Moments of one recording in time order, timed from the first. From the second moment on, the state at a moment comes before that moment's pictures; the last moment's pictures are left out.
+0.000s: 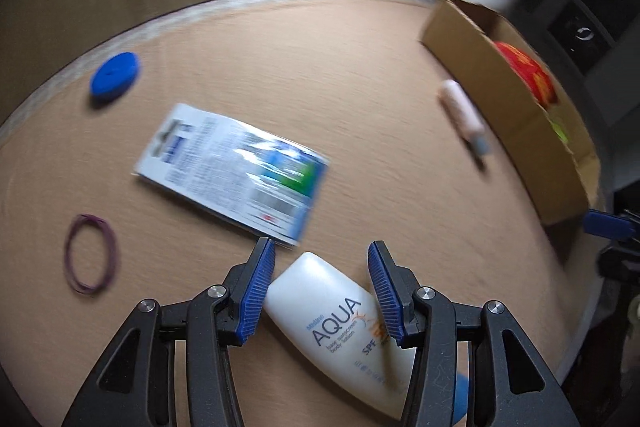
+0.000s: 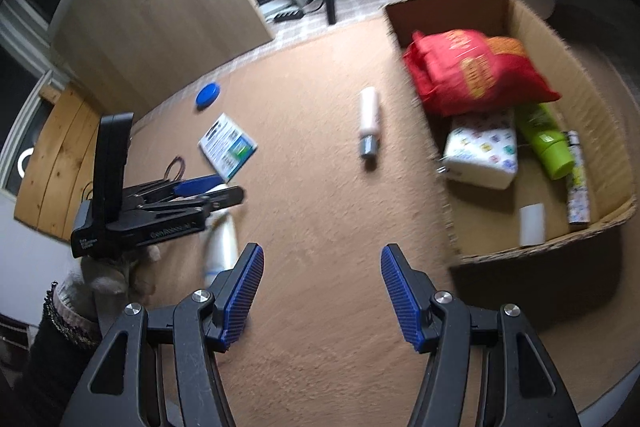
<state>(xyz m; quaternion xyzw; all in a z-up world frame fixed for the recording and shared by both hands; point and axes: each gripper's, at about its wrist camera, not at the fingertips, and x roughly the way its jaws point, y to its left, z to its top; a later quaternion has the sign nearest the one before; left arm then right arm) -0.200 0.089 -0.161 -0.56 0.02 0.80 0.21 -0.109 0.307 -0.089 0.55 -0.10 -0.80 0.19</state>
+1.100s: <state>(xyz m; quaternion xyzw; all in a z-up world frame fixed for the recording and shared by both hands) -0.066 0.066 -0.150 -0.57 -0.07 0.80 0.17 -0.103 0.194 -0.140 0.62 0.03 -0.72 0.31</state>
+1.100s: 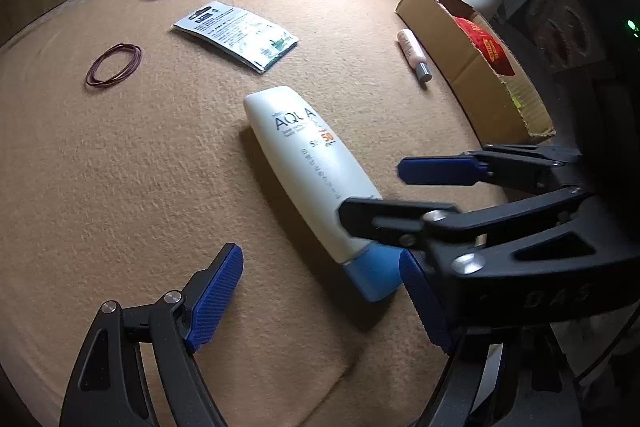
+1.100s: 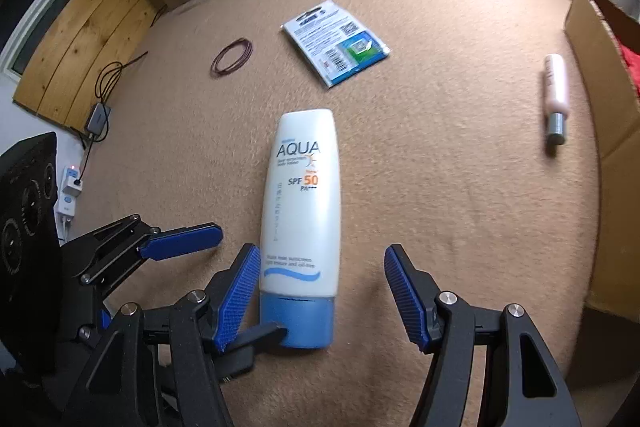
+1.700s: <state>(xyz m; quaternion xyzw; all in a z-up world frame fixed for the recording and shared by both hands) -0.076 0.079 -0.158 -0.58 -0.12 0.79 0.19 -0.106 0.187 -0.149 0.63 0.03 -0.70 0.33</state>
